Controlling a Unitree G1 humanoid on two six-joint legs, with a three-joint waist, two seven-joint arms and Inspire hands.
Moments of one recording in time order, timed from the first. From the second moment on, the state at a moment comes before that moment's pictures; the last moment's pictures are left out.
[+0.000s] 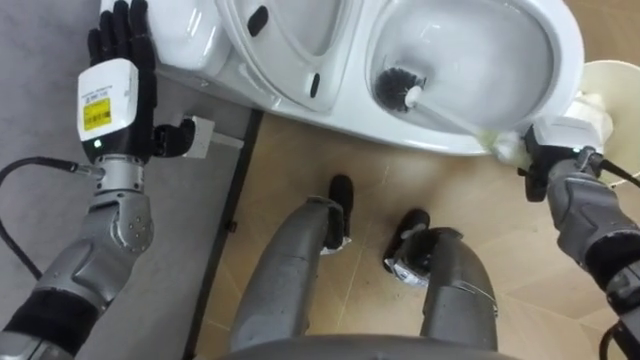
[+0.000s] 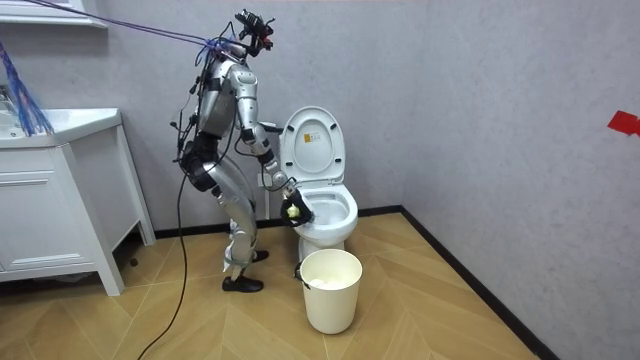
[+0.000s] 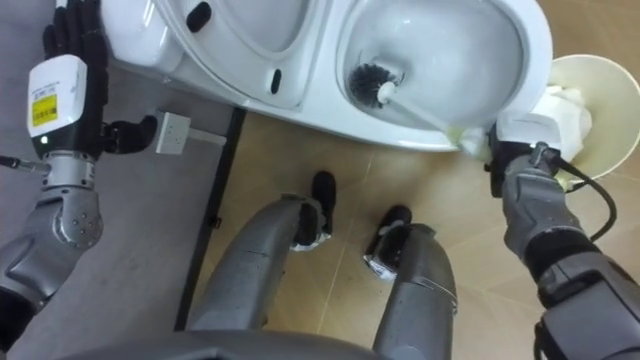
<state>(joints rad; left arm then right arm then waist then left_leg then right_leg) -0.02 0.58 -0.34 0.30 0.50 -0.03 0.62 -0.35 -0.62 0.57 0.91 -0.69 0.21 -0.12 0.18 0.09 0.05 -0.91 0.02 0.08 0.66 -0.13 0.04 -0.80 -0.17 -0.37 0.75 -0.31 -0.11</state>
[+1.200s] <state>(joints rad) -0.08 0.59 -0.35 0.29 0.65 0.00 0.63 -0.62 -0.66 0.56 1.14 -0.49 0.13 -0.35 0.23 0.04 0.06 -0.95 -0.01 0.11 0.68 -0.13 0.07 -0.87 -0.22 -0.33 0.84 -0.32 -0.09</state>
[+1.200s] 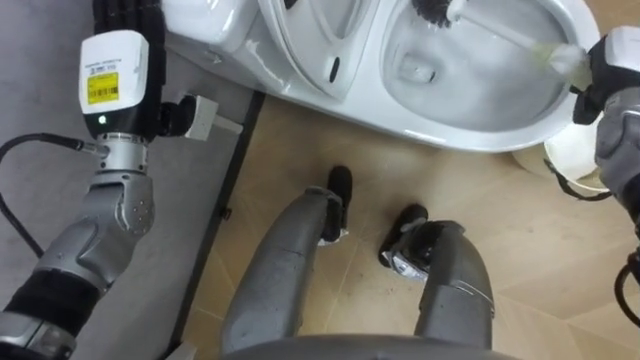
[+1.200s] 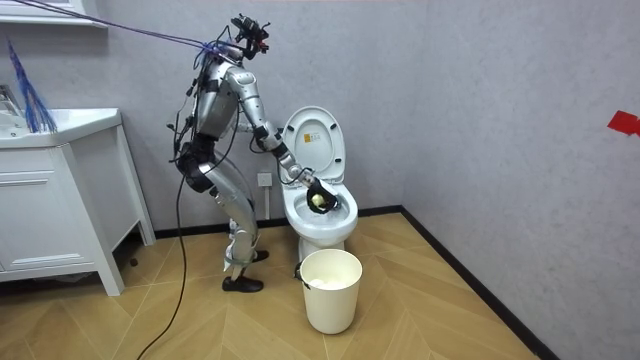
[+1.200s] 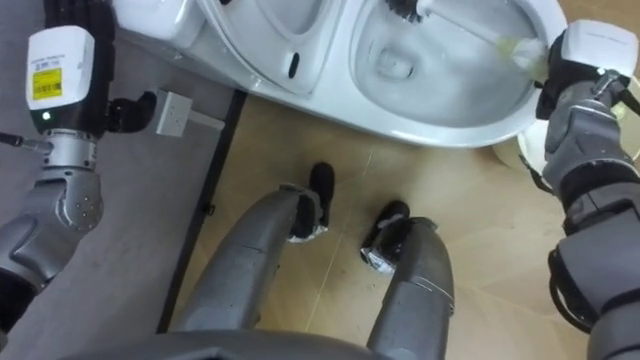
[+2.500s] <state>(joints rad) 0.16 0.42 -0.25 0.49 0.58 -0.01 0.45 0.02 -0.52 0.42 1.00 -0.79 0.13 -0.11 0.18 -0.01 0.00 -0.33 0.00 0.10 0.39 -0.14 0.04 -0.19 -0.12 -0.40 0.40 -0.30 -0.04</state>
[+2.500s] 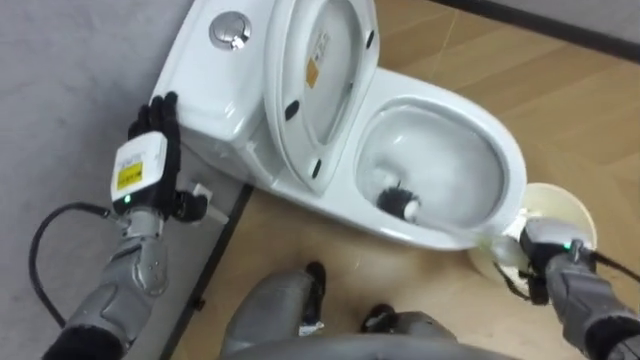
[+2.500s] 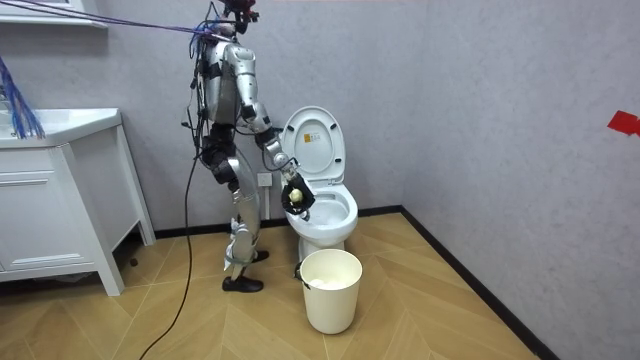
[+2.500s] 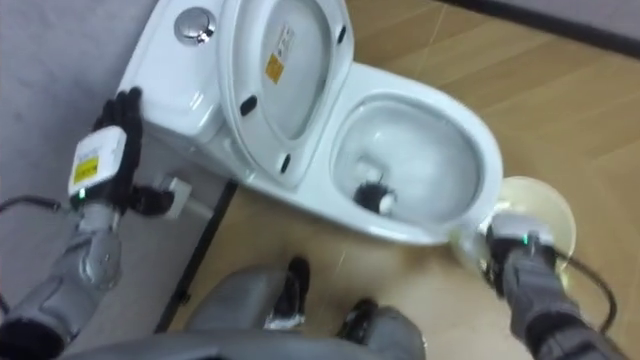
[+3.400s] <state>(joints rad) 0.44 0.25 -0.07 0.51 0.35 -0.04 0.33 0.16 -0.33 0.22 1.00 -0.79 0.13 0.04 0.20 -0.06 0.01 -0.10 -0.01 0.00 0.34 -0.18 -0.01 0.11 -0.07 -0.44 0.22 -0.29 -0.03</state>
